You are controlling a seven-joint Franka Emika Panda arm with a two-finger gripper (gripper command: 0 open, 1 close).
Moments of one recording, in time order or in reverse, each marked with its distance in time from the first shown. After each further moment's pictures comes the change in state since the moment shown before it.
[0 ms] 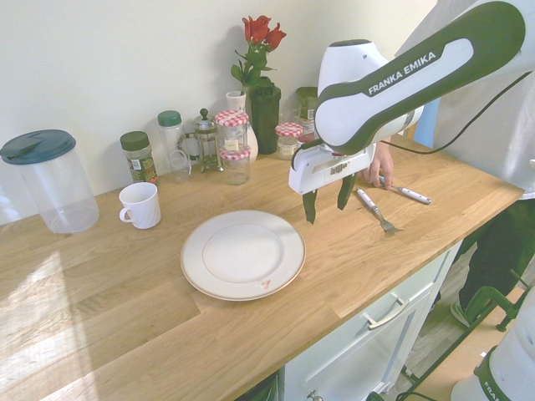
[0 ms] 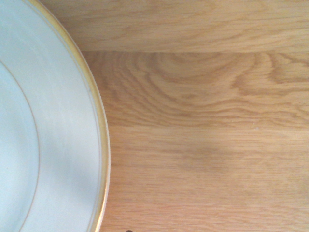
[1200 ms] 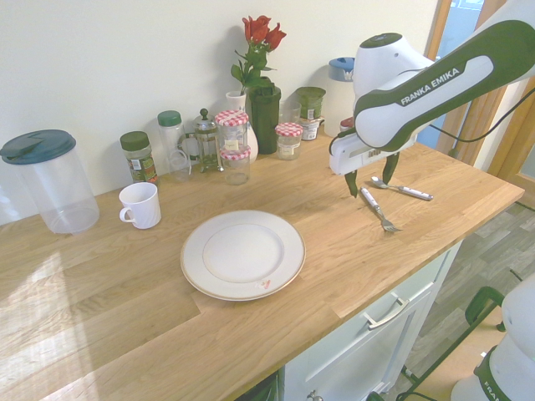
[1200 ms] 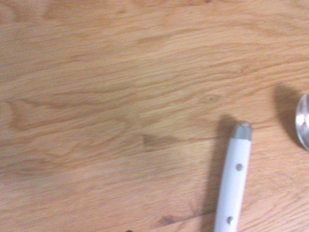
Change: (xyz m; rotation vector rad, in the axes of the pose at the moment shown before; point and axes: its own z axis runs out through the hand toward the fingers) arm 0.080 0.080 -0.006 -0.115 0.208 0.234
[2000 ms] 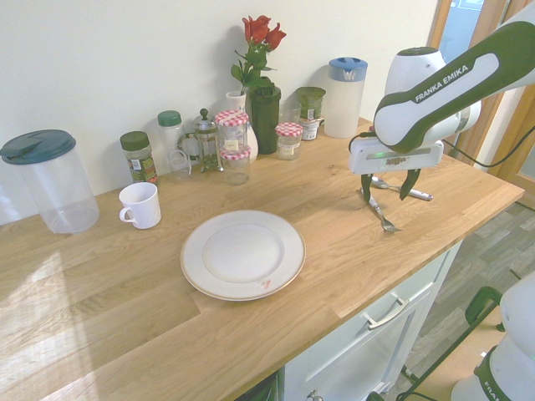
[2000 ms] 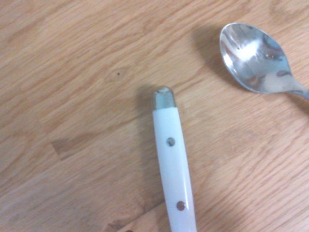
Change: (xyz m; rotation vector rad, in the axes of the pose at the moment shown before) arm 0.020 0.042 0.039 0.055 -0.148 0.319
